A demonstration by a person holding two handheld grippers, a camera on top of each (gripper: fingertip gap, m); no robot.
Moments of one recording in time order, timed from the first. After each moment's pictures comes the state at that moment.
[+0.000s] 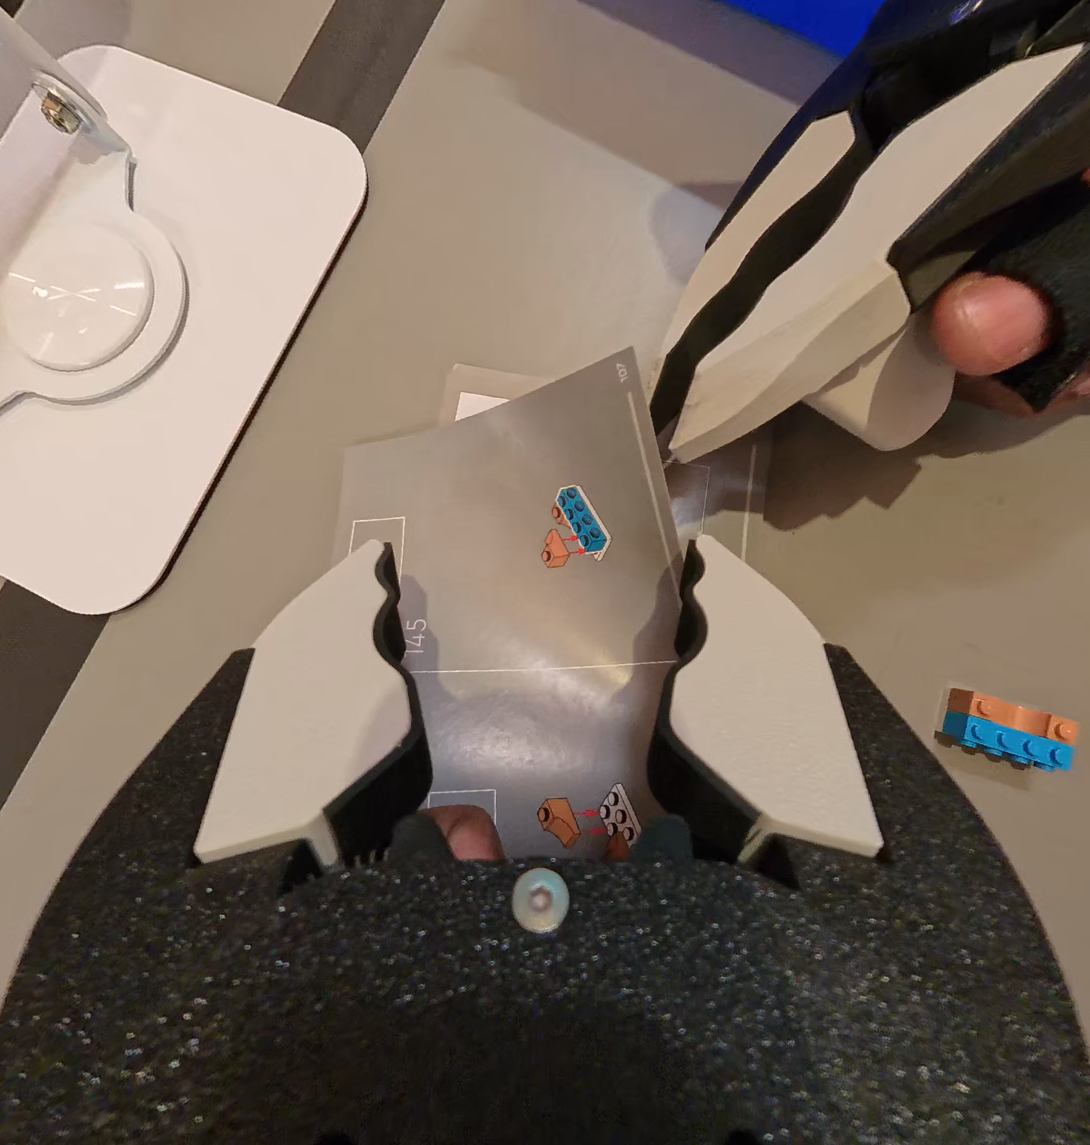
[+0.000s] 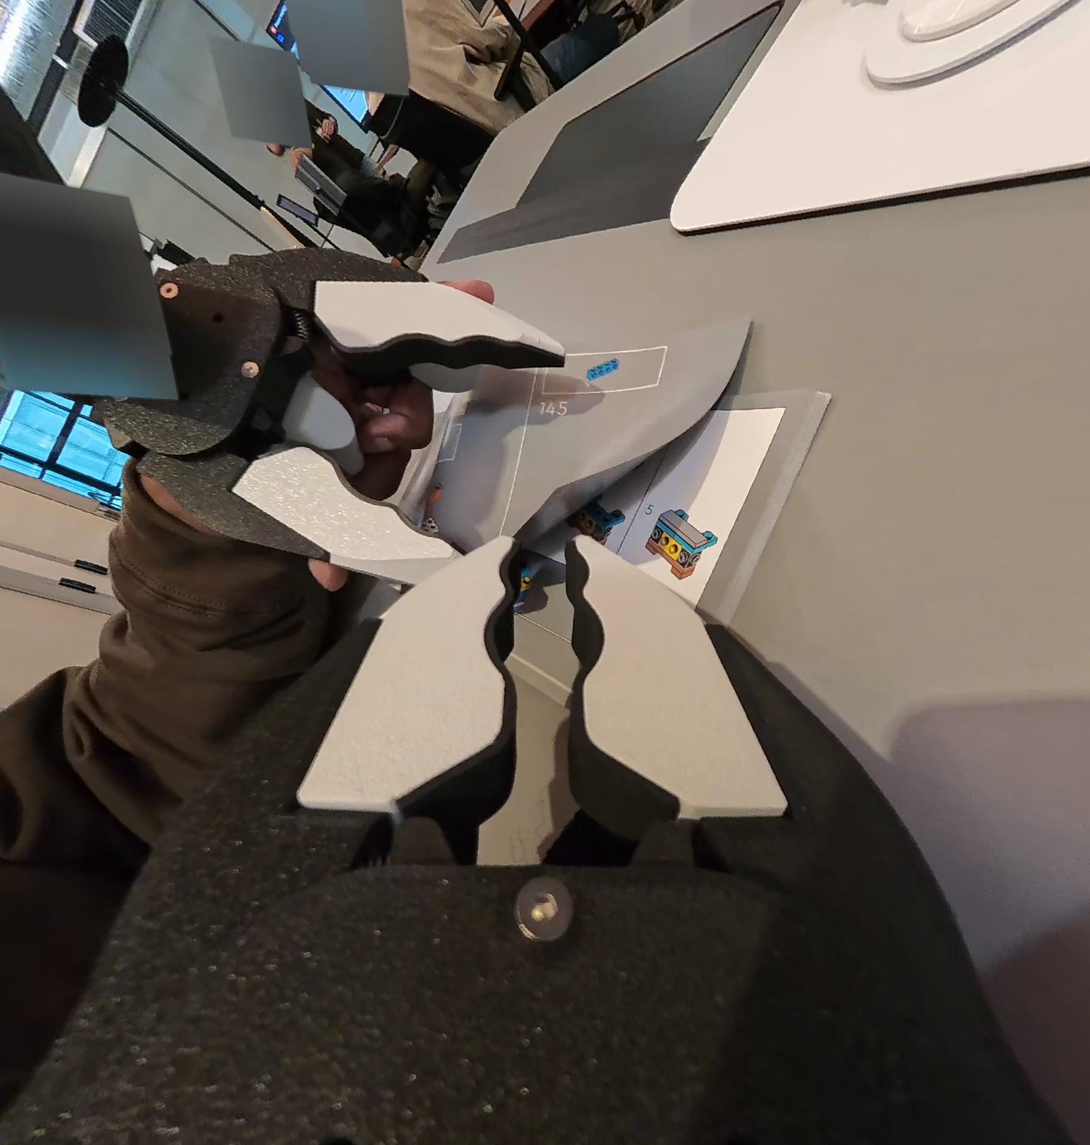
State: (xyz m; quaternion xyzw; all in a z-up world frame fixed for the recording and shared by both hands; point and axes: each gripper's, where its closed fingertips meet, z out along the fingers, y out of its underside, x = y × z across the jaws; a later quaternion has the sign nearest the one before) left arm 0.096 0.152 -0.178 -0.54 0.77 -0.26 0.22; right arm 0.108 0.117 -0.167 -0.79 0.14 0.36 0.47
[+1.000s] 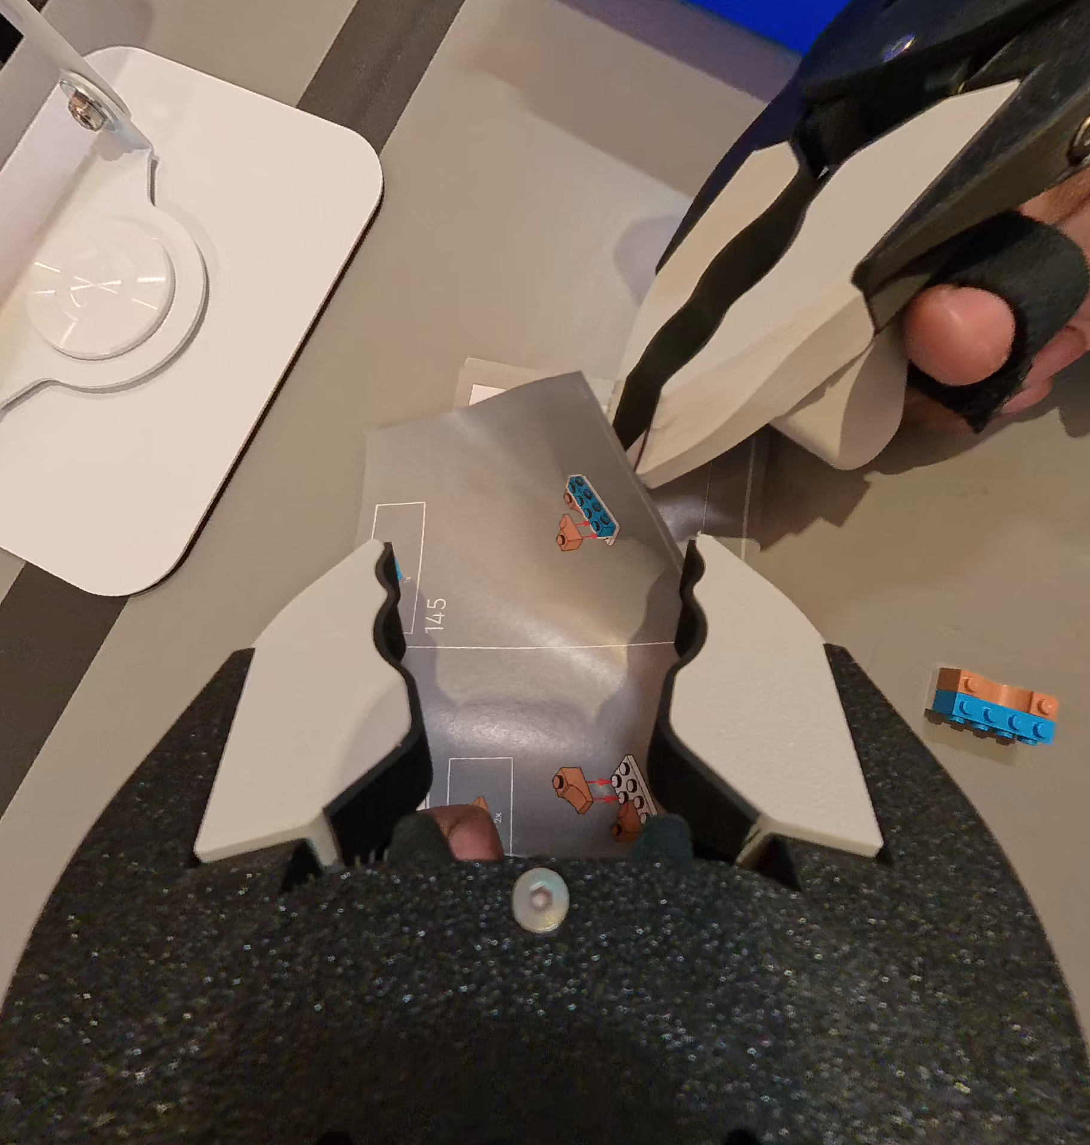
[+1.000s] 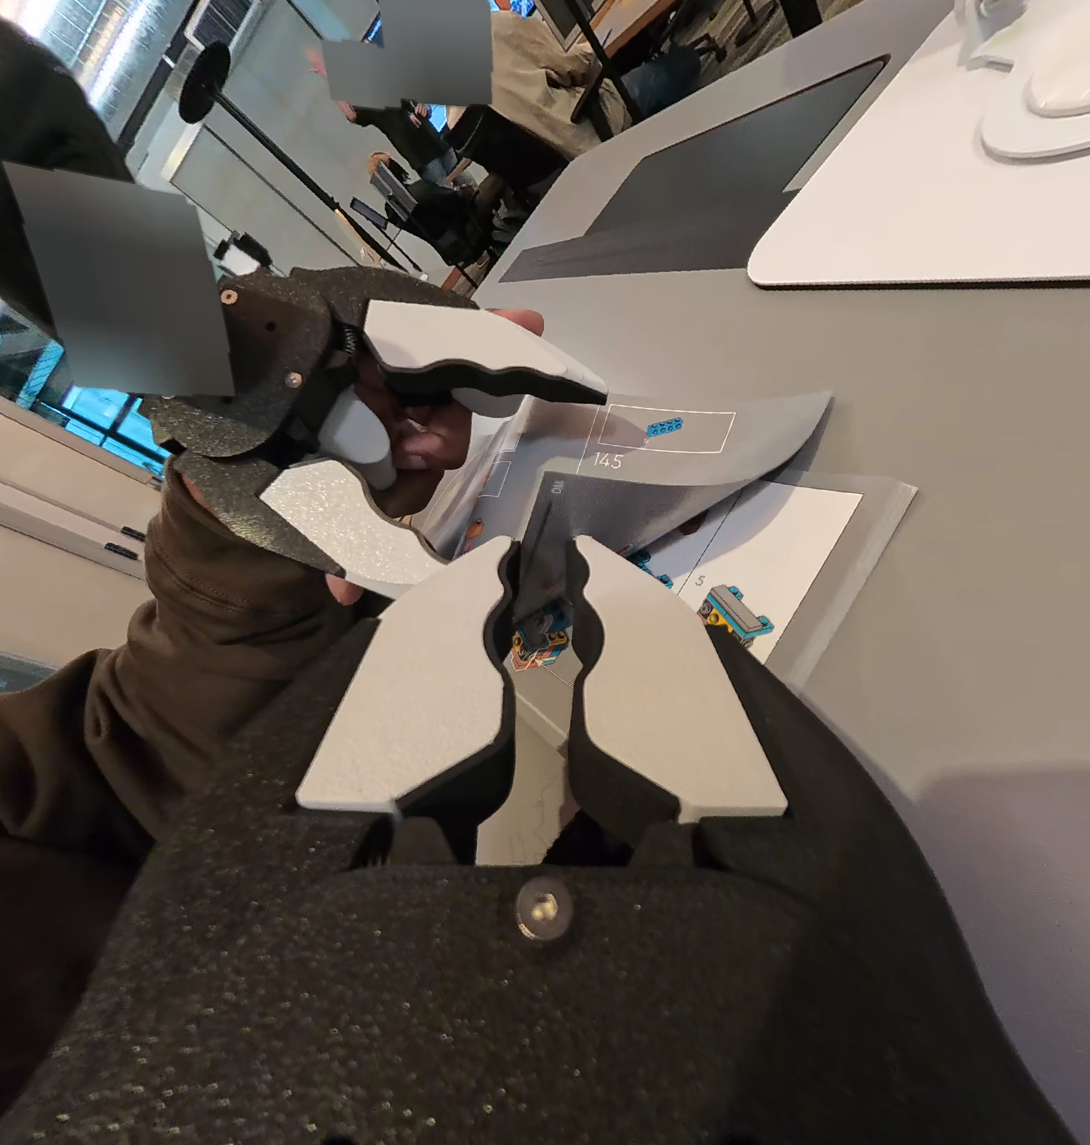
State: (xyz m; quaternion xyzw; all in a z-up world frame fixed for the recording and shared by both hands) left arm 0.090 0.157 -0.171 -0.55 0.76 -0.27 0.22; right arm 0.097 0.137 -0.154 -0.77 0.10 0.38 0.50
